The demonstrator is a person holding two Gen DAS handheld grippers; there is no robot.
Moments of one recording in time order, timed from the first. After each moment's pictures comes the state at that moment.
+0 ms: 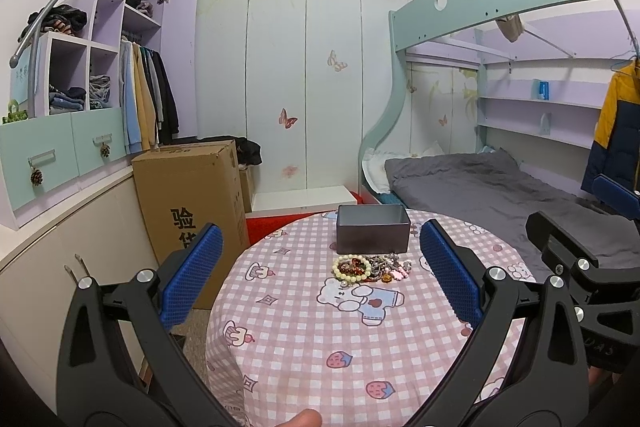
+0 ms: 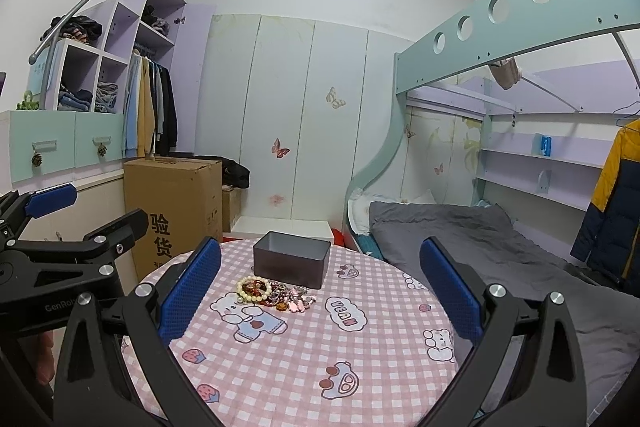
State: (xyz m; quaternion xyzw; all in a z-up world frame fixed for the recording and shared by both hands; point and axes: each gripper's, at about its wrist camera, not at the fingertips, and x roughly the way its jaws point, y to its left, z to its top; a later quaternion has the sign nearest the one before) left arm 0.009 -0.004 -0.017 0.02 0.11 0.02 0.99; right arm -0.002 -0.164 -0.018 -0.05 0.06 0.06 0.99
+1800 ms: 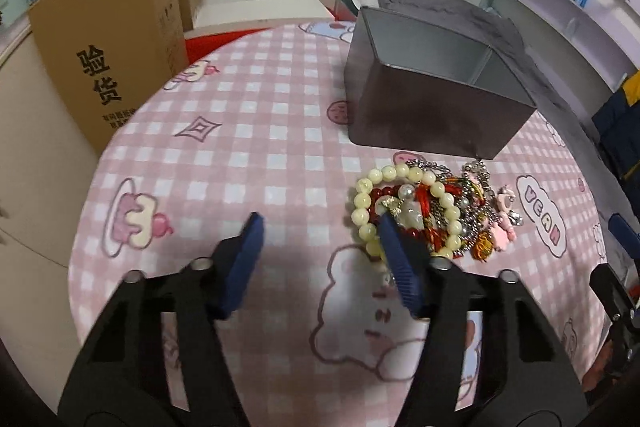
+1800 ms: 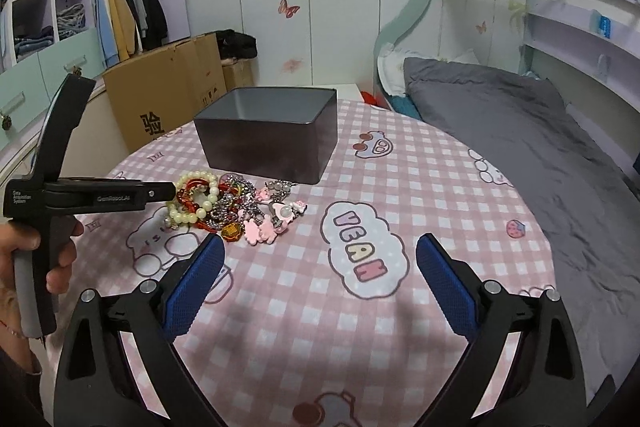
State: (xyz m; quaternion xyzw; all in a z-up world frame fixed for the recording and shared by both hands) left arm 0.305 0.033 -0.168 -0.05 0.46 -0.06 0.89; right arm 0.201 -0.199 -0.127 -0.01 0.32 0.12 0.94
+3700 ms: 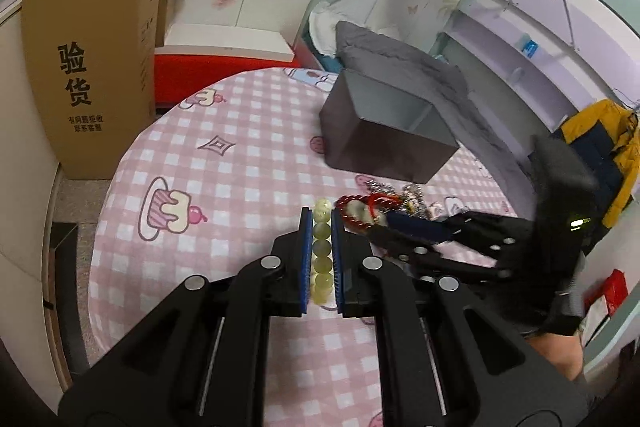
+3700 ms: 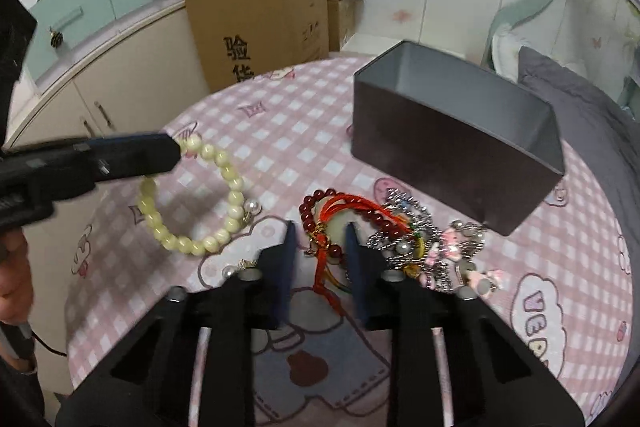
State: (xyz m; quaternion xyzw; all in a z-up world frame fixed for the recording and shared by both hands) left arm 0.256 0.084 -0.127 -0.14 0.38 -0.15 0.90; right arm 0.269 -0.059 -0.151 -0.11 0.41 0.27 0.86
